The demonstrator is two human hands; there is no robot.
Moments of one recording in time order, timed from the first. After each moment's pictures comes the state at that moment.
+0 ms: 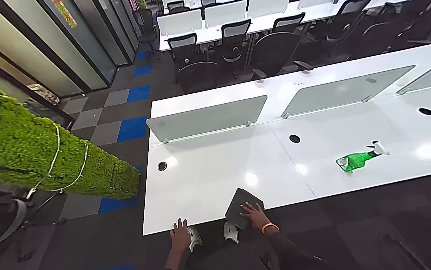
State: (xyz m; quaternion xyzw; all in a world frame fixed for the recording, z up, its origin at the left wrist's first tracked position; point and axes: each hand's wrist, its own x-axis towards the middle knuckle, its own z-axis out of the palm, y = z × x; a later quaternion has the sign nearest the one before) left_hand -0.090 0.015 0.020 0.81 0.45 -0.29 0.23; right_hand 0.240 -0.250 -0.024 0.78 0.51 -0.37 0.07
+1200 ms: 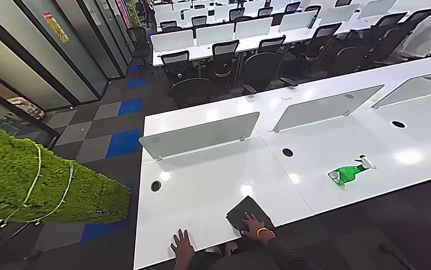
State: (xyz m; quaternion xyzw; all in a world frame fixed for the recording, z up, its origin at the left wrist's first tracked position) left_hand -0.029 0.035 -0.013 0.82 0.47 -0.25 0.20; right_hand 0.278 -0.196 0.002 0.82 0.31 -0.47 0.08
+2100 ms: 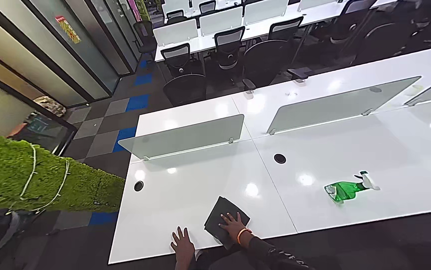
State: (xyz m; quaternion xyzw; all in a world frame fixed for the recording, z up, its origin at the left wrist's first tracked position) left_hand 0.128 -0.092 -0.006 0.79 0.54 -0.25 0.17; right_hand 0.377 -0.230 -0.018 0.70 0.56 -0.43 0.11
